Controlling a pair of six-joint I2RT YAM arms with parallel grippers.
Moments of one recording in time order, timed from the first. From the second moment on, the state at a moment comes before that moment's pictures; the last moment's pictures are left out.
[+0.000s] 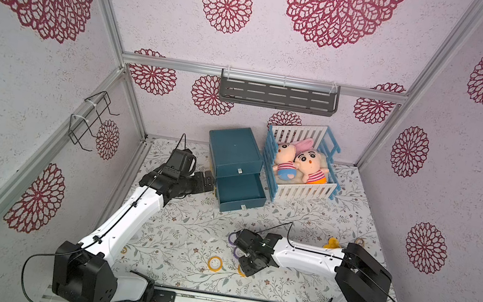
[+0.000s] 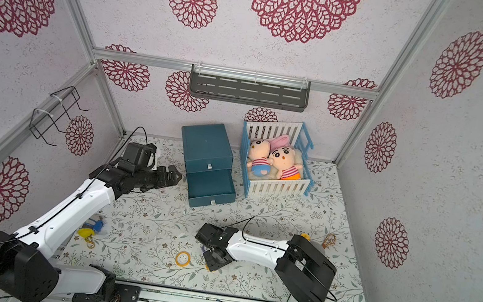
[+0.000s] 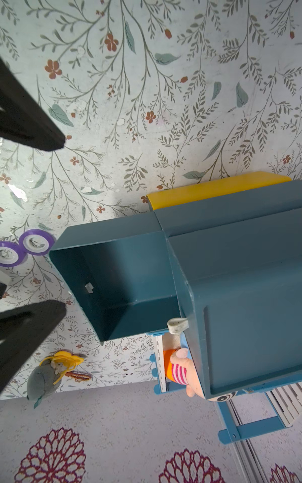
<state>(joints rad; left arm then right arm) -0.28 1.32 1.17 -0.65 0.15 -0.57 1.07 1.68 0.97 -0.68 0.03 0.44</state>
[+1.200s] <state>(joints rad) -0.29 1.31 1.03 -0.63 0.15 -0.57 0.96 1.57 1.04 -0.75 0.04 0.45</state>
